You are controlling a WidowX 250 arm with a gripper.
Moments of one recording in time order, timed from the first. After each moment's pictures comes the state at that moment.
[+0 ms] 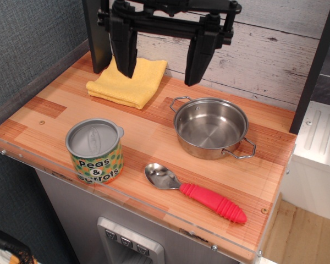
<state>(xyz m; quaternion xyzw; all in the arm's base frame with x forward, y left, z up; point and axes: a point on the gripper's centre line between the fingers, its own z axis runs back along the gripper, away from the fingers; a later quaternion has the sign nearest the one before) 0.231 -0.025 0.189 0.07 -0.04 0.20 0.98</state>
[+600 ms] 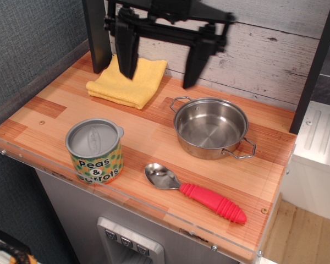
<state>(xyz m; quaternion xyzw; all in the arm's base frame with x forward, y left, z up) 0.255 -0.004 0.167 0.09 0.00 0.21 0.97</state>
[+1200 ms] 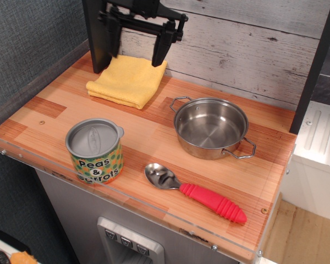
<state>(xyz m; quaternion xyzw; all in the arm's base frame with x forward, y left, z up) 0.348 0.084 0.101 0.13 0.02 0.23 0.96</state>
